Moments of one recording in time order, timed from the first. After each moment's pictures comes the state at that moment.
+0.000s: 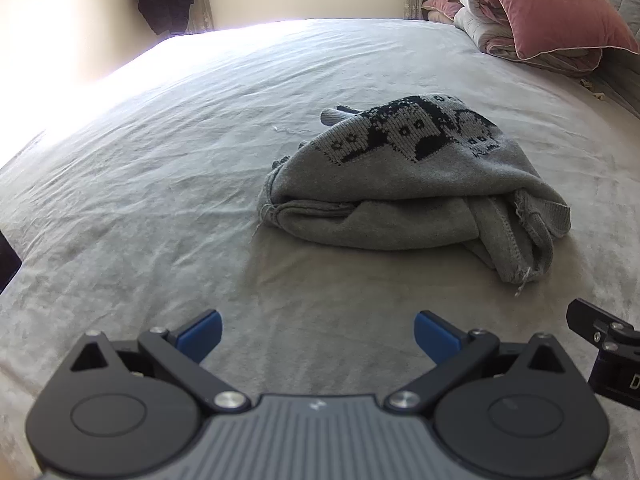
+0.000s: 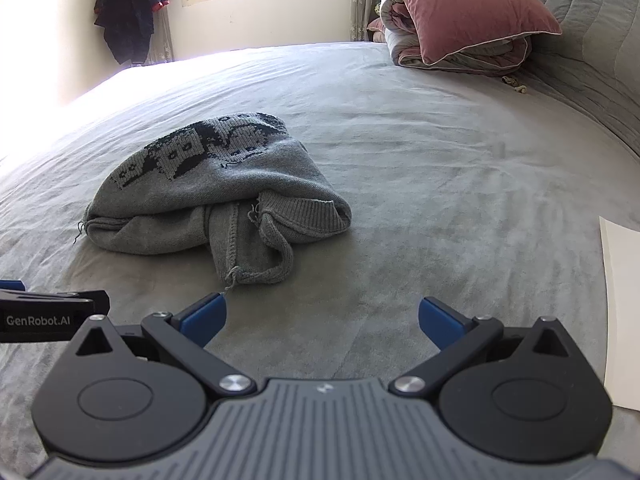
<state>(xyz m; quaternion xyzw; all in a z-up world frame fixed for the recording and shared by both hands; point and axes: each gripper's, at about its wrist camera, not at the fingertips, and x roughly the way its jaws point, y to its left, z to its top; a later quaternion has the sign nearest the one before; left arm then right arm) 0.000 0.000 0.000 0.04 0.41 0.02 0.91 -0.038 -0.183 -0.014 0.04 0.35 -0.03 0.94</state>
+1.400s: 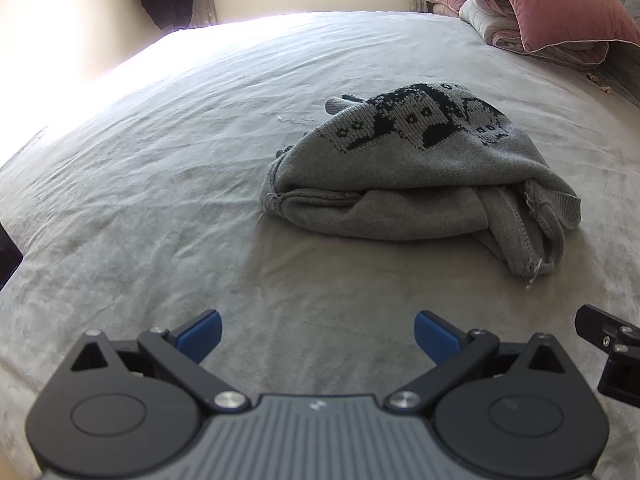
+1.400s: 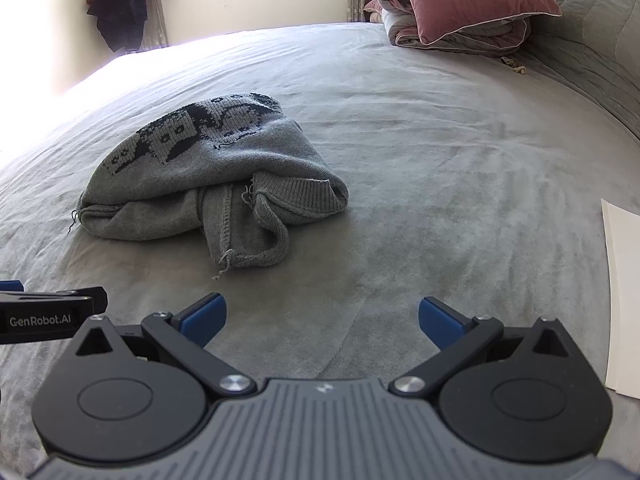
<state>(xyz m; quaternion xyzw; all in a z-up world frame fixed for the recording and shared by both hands) 0.004 0.000 -0.008 0.04 0.43 0.03 0.90 -0.033 -0.186 -0.019 0.05 0.38 -0.04 0.92</state>
